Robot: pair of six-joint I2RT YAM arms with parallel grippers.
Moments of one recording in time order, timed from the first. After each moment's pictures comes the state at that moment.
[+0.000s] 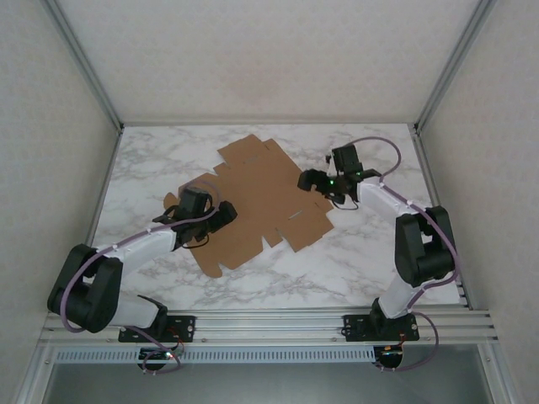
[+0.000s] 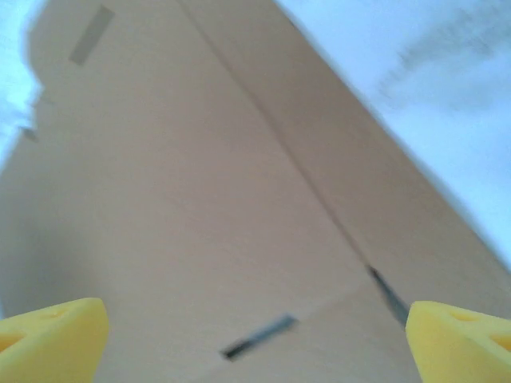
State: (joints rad) left arm -0.36 1.37 0.64 -0.16 0.11 -0.91; right arm 0.31 1.69 1.08 -0.41 -0.30 0.50
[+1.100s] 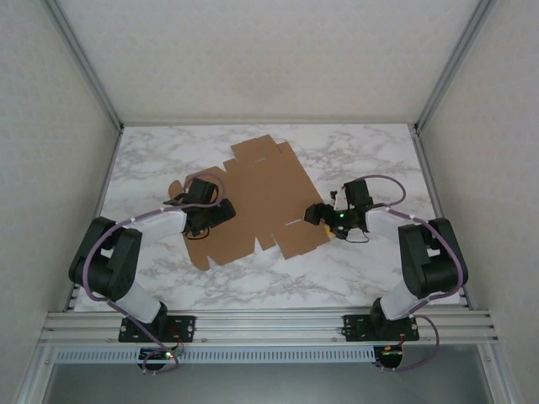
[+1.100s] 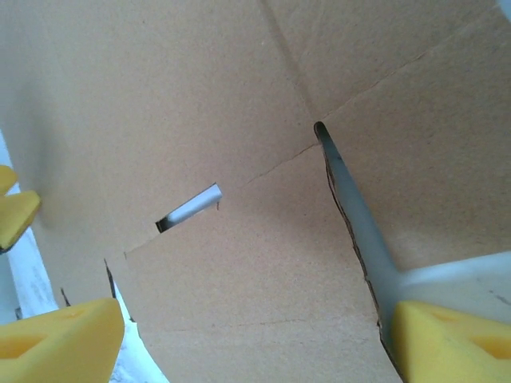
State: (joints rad) left arm -0.34 1.59 0.81 -0.29 0.01 -0.79; right arm 0.26 1.57 0.71 -0.18 -0.61 0.57
